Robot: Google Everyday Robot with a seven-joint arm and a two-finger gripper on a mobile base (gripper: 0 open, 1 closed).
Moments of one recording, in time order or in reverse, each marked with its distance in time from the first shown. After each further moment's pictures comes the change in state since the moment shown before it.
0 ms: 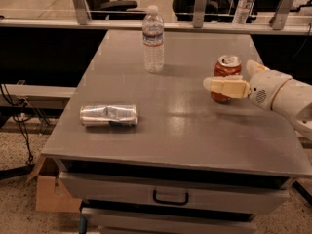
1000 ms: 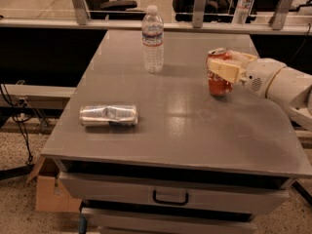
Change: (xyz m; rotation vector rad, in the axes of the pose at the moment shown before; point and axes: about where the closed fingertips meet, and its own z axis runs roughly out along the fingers) arm -0.024 -0.006 0.024 -0.034 -0.054 -0.031
